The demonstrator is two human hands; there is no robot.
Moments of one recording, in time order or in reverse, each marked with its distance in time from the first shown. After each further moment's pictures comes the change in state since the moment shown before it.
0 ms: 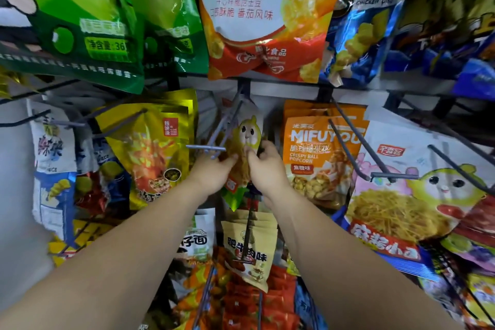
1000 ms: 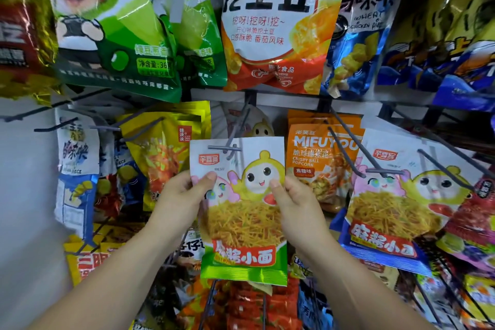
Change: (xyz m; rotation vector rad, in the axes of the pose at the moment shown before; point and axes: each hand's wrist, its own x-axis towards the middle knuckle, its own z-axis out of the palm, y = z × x) left_hand -0.109 0.005 -0.062 -0.362 0.120 0.082; right_hand -0.111 -0.021 -0.056 -0.087 -0.098 -0.197
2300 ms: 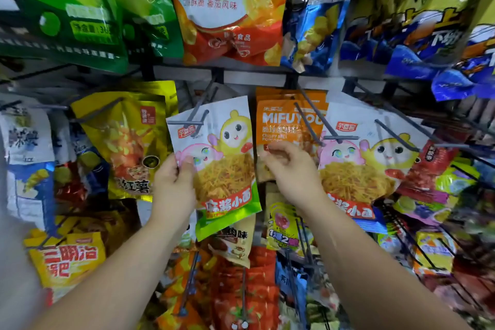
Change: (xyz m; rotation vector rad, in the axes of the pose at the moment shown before) left_hand -0.004 -0.028 0.052 -0.054 0.170 0.143; right_hand 0.018 0.013 -0.049 -0.188 0.137 0.050
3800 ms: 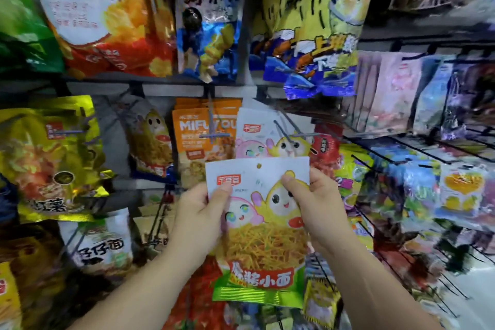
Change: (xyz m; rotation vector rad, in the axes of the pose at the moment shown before) left_hand -0.140 0.075 0.133 -0.202 -0.406 -0.151; right_hand -0.090 0.051 -0.169 0.373 0.166 0.037
